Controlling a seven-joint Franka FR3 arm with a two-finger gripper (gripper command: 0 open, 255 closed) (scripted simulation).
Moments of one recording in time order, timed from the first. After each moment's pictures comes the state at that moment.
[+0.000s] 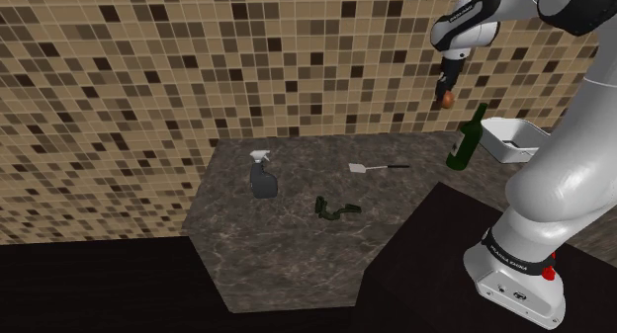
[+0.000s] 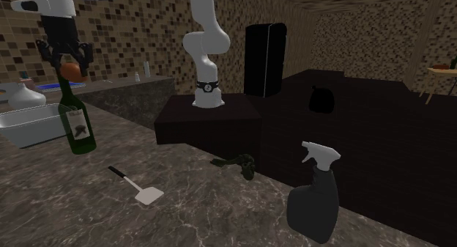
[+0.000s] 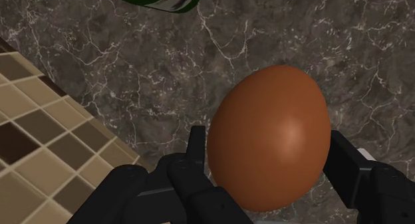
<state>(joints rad) -0.45 0.14 -0.38 -1.99 -0.03 2.14 -0.80</state>
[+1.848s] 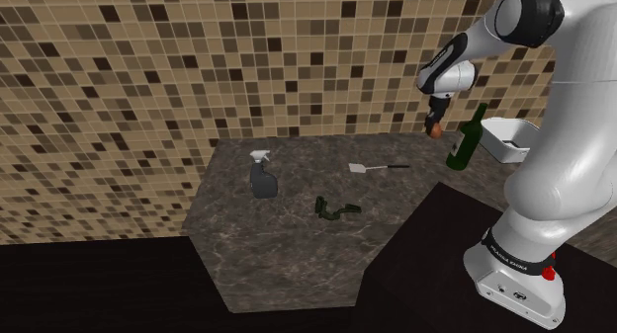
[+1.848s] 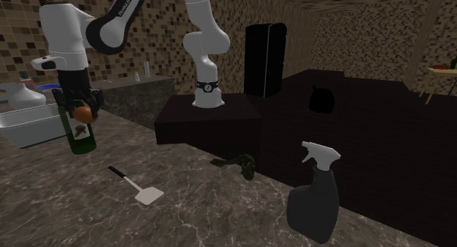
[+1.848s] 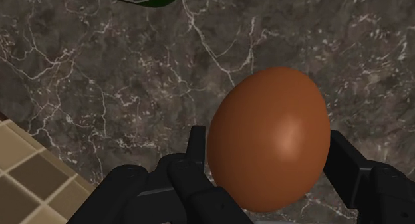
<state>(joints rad) -0.49 0.37 -0.34 -2.10 0.06 2.46 -0.85</state>
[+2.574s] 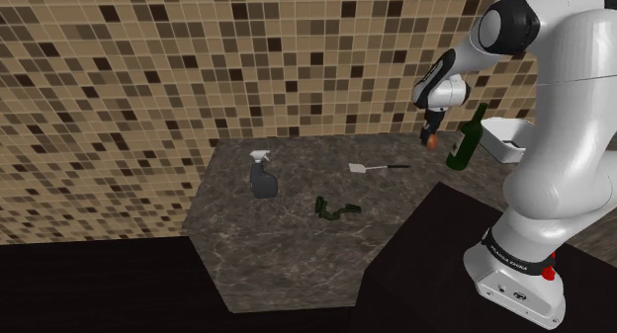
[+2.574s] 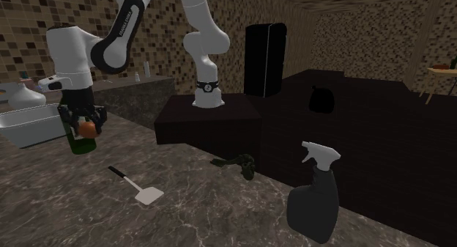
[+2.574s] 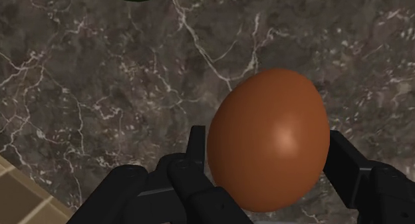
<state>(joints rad) -0.51 0.49 -0.30 -2.09 0.11 2.57 -0.87</state>
